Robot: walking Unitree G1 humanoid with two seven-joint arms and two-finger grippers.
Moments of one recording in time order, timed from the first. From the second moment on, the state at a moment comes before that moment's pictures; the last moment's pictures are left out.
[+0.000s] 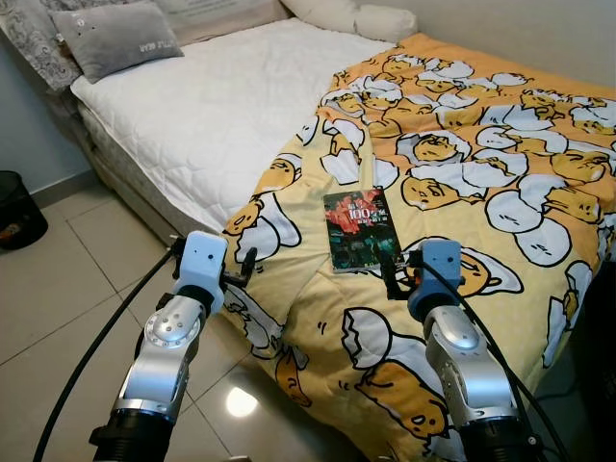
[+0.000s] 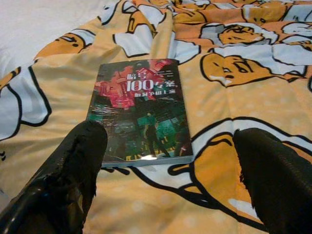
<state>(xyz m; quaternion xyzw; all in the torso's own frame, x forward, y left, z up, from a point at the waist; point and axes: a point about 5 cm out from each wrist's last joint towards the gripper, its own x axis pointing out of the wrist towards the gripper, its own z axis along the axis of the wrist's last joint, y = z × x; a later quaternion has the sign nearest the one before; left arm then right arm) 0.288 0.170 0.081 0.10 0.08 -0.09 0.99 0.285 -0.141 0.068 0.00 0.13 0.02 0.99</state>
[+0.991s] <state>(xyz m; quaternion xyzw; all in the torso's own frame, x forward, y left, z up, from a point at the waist) 0.287 0.163 0.083 0.12 0.08 -0.12 0.98 0.289 -0.139 0.072 -0.02 0.12 0.04 0.99</state>
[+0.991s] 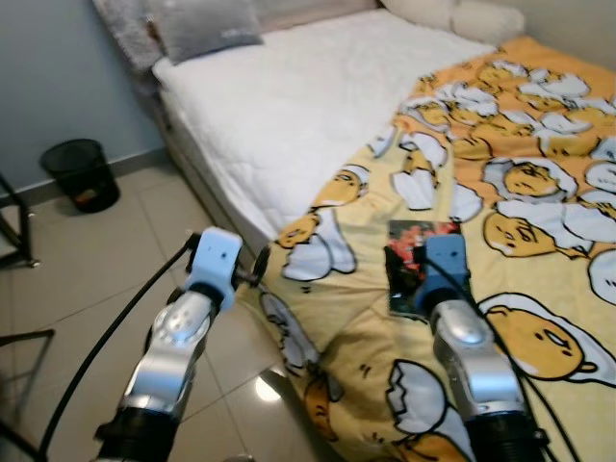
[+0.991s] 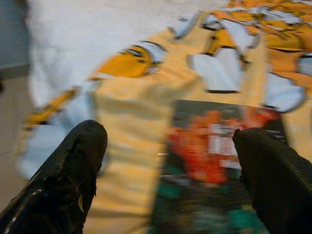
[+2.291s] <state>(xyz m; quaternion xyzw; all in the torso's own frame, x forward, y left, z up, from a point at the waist) 0.260 0.145 0.102 0.07 0.10 -0.44 0.89 0.317 -0.238 0.050 0.12 0.21 -0.11 0.96</state>
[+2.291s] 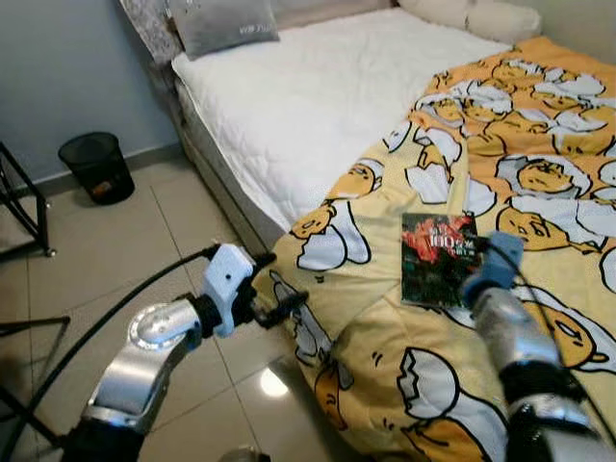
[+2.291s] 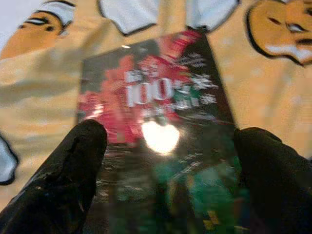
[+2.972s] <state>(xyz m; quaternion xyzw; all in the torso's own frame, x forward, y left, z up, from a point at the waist) 0.229 0.161 0.114 0.07 0.15 -0.49 0.86 0.311 -0.268 0.040 0.35 0.19 -0.10 0.91</state>
